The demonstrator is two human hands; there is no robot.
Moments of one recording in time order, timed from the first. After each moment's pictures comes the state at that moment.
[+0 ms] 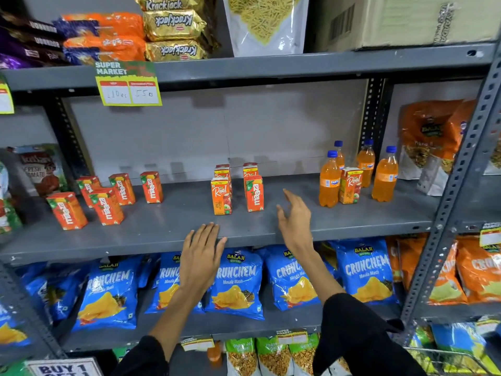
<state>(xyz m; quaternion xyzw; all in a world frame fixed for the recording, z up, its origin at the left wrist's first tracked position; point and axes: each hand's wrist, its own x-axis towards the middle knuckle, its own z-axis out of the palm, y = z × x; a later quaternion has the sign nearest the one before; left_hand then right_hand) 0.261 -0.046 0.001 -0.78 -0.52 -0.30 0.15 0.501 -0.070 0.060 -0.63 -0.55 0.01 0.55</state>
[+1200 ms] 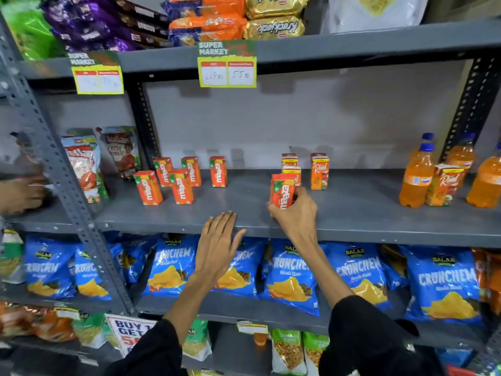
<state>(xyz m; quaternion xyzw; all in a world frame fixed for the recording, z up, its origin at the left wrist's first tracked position) 0.136 -0.020 -0.001 -0.77 -0.52 -0.31 0.19 0.341 -0.034 0.073 -0.62 -0.52 0.10 0.58</state>
